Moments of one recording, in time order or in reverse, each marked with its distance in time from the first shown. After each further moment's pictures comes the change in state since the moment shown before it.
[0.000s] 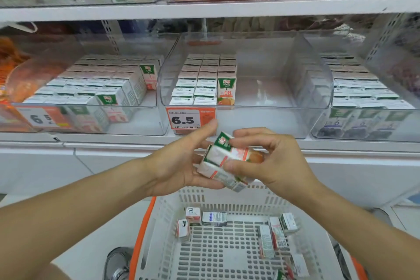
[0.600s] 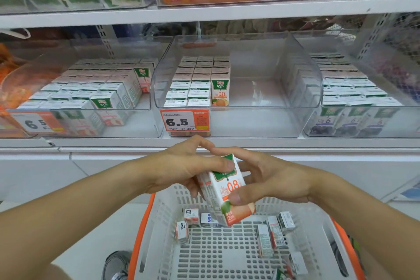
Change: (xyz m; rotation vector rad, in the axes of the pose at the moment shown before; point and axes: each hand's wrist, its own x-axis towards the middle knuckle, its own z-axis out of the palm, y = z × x) left_hand -0.007 0.007 0.008 0.479 -0.051 0.053; right_hand 0.002 0.001 -0.025 0.051 -0.697 0.367
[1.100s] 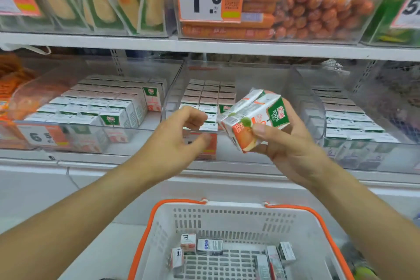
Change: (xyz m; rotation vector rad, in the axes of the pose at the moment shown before) left_hand 0.005 0.016 -0.044 0.342 0.647 0.550; right_hand 0.022 -0.057 -0.024 0.323 0.453 -0.559
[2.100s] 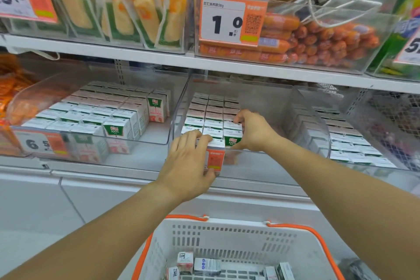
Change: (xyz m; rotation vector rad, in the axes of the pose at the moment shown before) left_hand 0.020 -0.052 0.034 0.603 -0.029 0.148; right_hand 0.131 0.037 -0.015 -1.458 0.107 0.176
